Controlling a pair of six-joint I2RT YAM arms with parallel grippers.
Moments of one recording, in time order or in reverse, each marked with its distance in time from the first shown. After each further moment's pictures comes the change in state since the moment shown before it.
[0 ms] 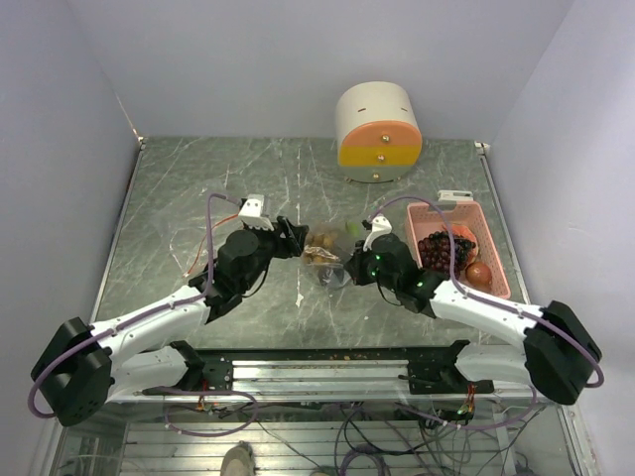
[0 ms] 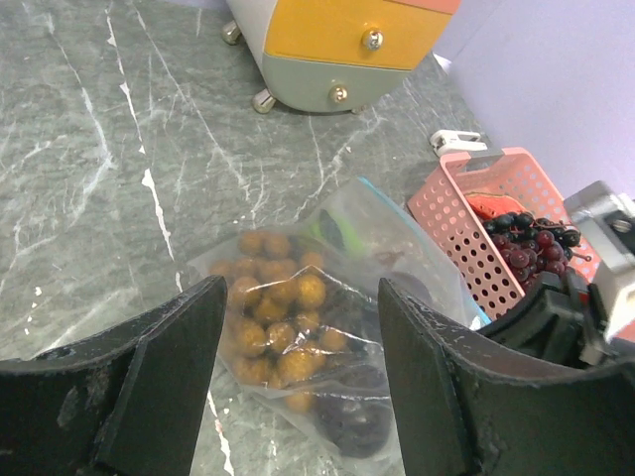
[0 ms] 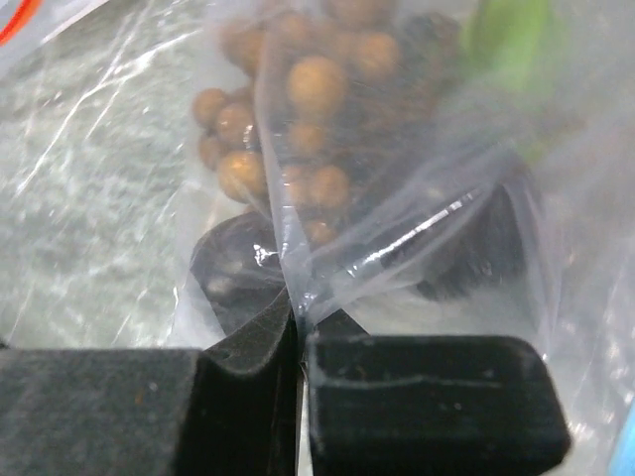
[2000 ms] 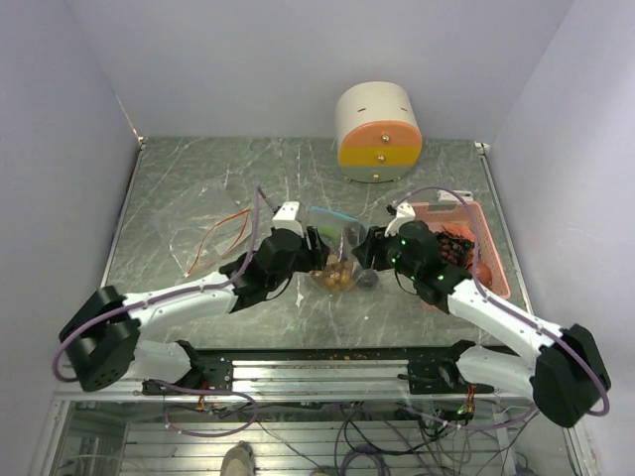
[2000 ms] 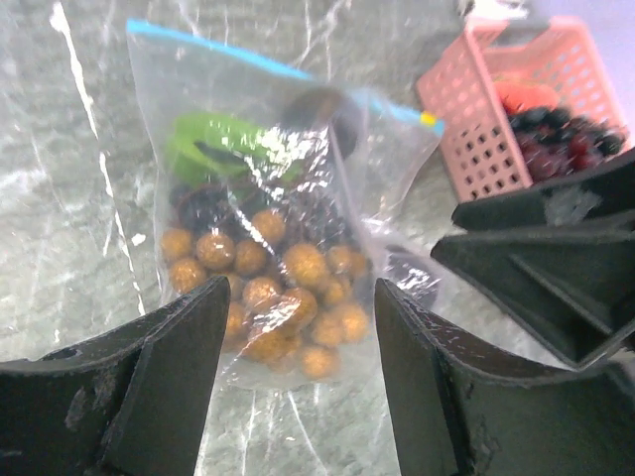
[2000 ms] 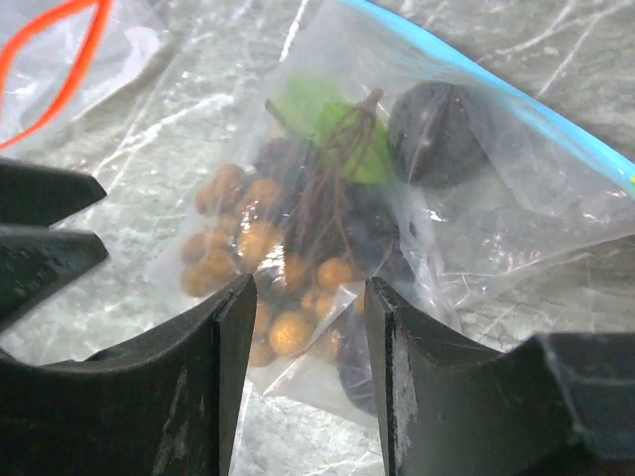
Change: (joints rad) left arm -0.135 0.260 0.155 -0.234 -0.015 -0.185; right arm -0.184 -0.093 0.032 -0.055 -0.150 -0.075
